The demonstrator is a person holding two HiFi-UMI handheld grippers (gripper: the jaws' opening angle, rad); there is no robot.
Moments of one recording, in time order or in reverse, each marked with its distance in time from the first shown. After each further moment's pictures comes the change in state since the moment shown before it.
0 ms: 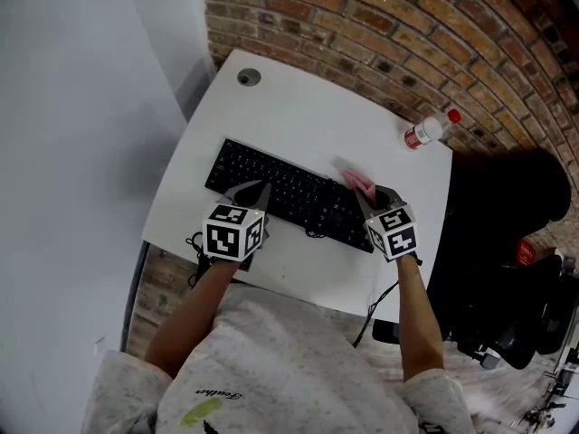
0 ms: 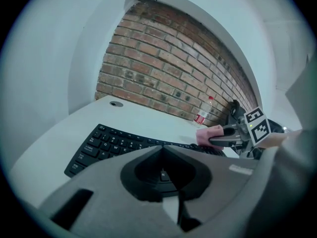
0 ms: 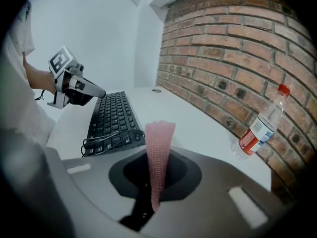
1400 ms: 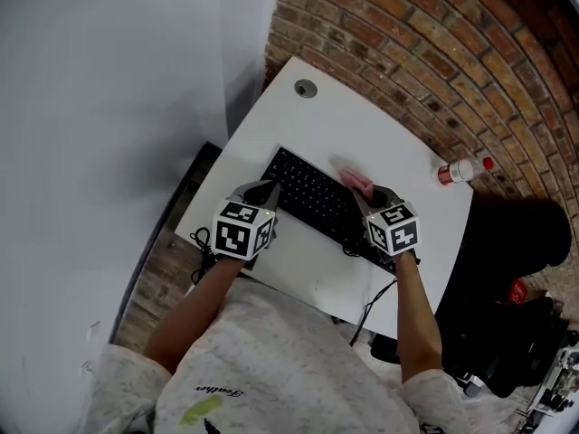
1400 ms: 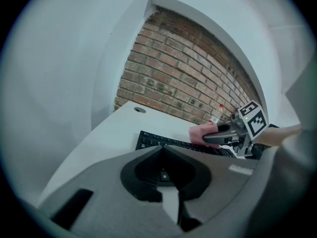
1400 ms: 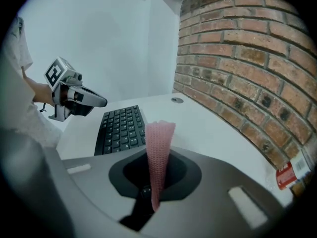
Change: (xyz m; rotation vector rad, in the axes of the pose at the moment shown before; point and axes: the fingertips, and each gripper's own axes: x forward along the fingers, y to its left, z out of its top) left arm -0.053 0.093 0.011 -0.044 -0.045 0.053; right arm 0.073 0.079 0.097 -0.031 -0.003 0.143
